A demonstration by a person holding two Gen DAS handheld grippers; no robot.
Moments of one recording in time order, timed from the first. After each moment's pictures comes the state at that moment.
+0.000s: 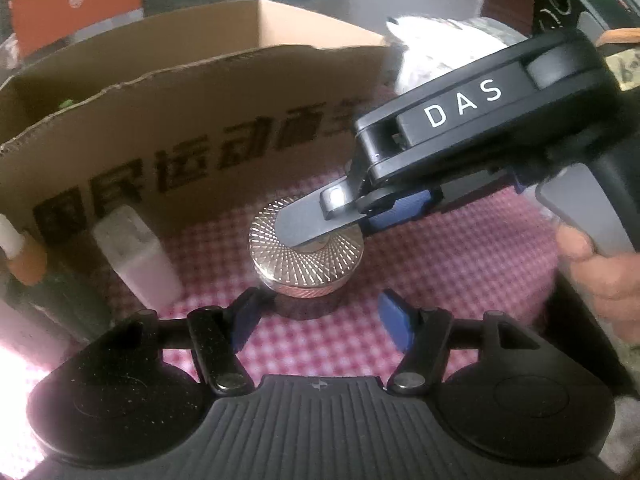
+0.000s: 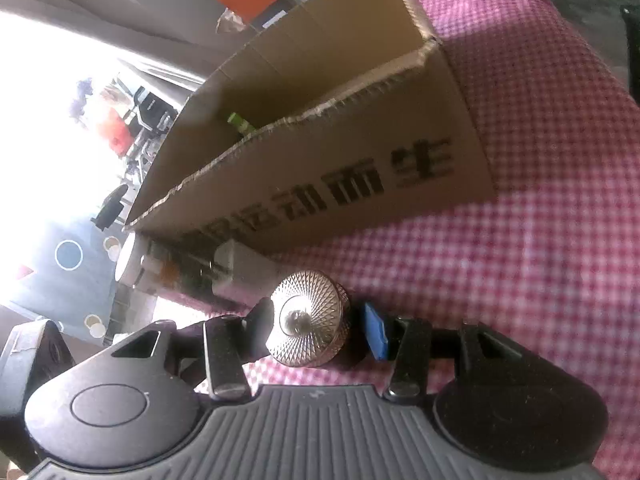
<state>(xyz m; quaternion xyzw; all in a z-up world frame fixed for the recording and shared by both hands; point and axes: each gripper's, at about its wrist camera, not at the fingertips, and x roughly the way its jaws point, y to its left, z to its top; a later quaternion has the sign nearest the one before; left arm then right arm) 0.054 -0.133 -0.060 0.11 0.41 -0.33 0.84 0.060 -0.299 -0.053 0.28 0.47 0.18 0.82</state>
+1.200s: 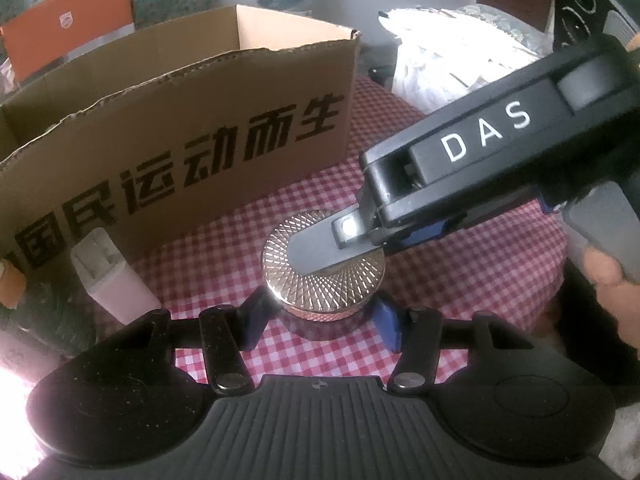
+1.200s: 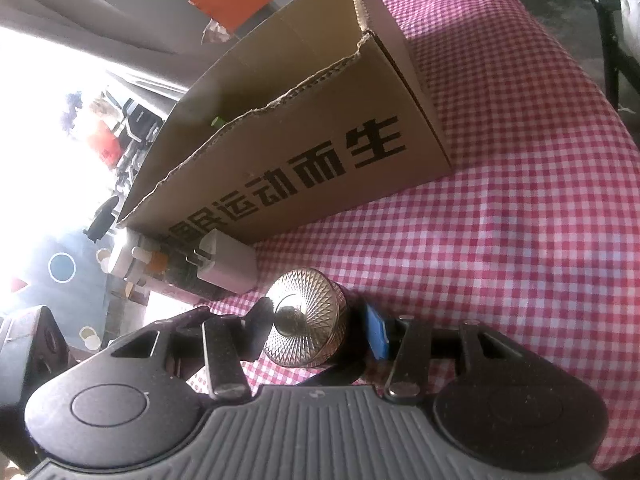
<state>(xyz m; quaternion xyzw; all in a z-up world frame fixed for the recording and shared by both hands) 0.053 -0.162 -0.060 0.14 0.40 -0.32 0.85 0.047 -0.313 -0.062 0.30 0.46 0.16 0.82</state>
